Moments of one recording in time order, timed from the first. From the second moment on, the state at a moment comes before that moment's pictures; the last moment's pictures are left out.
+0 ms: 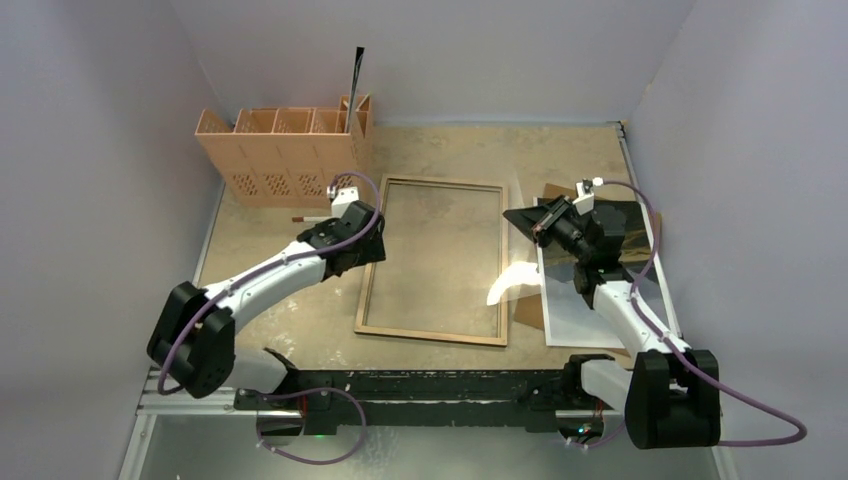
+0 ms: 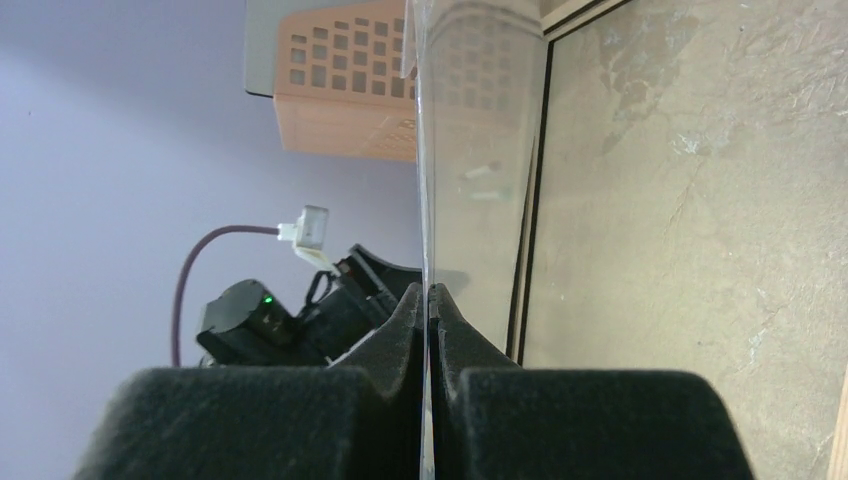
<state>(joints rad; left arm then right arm) -0.62 1.35 0.92 -0.53 -0.46 -0.69 0.02 1.09 0.52 0.39 -0.67 1.21</state>
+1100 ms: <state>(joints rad) -0.57 1.47 0.72 -0.20 -0.26 -0.78 0.15 1.19 0.38 0.70 -0.56 1.33</state>
